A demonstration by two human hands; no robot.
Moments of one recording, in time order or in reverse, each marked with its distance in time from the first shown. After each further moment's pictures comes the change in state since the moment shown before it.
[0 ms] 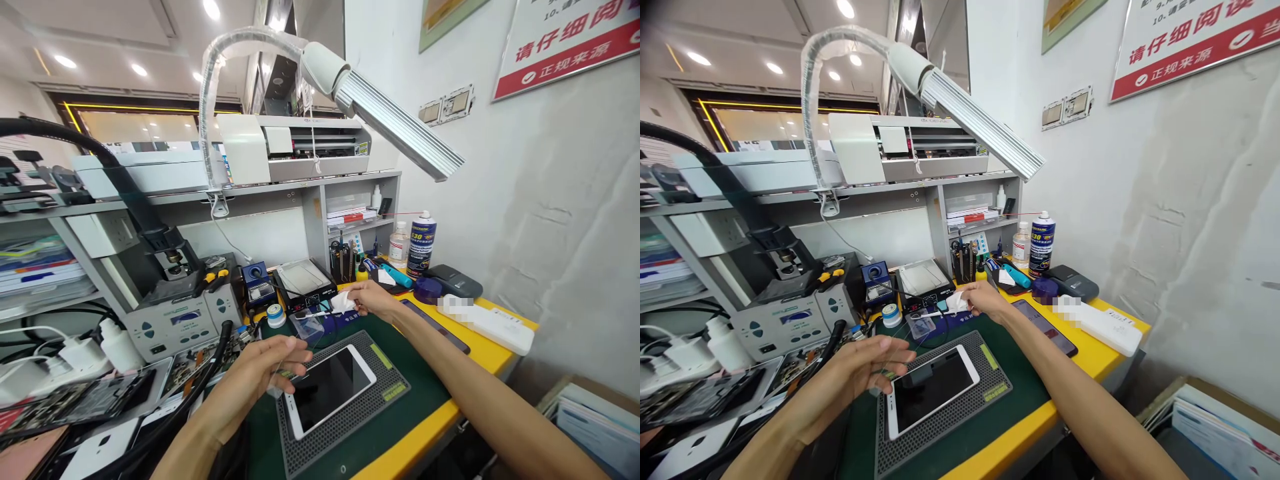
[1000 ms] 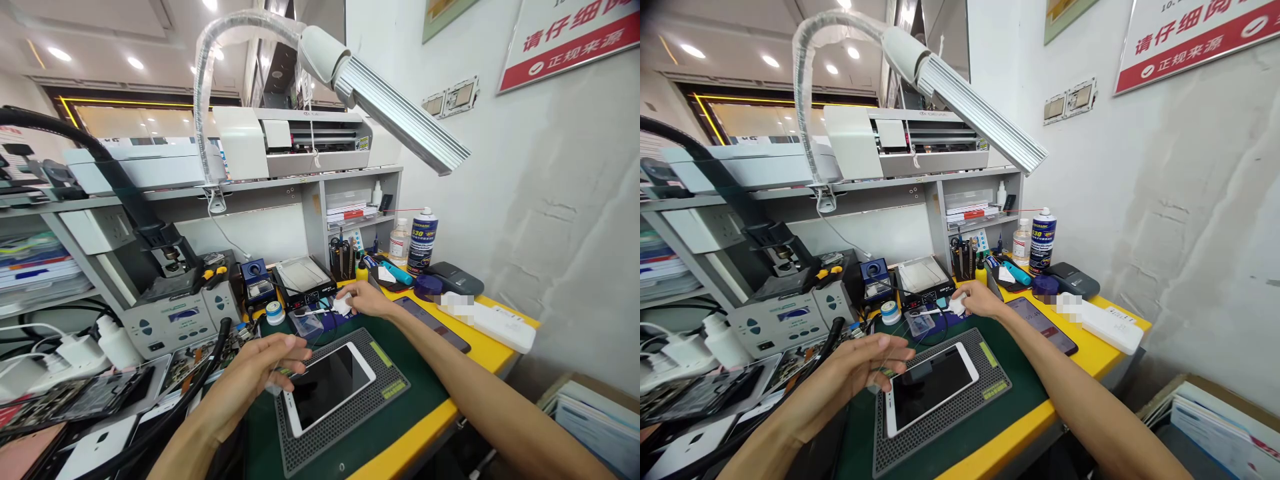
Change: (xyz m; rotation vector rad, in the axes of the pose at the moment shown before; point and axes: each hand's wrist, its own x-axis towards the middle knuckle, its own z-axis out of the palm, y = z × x) left_hand -0.001 0.001 0.003 0.025 0.021 -0.008; right_hand 0.010 0.008 0.000 -0.311 -0.062 -0.119
